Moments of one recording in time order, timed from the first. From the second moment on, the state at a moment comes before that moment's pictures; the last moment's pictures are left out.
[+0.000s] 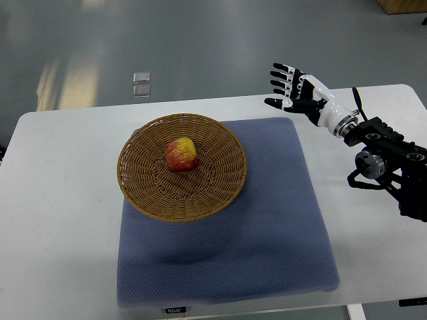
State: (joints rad) left arm -0.02 0.00 -0.11 -0.12 0.07 -0.05 -0.02; right arm 0.84 -0.29 0.43 0.66 -0.29 0.21 0.47
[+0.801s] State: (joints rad) left arm -0.02 0.00 -0.11 -0.12 0.07 -0.05 -0.02; right arm 0.76 -0.24 0.56 0.57 0.25 0.28 0.42
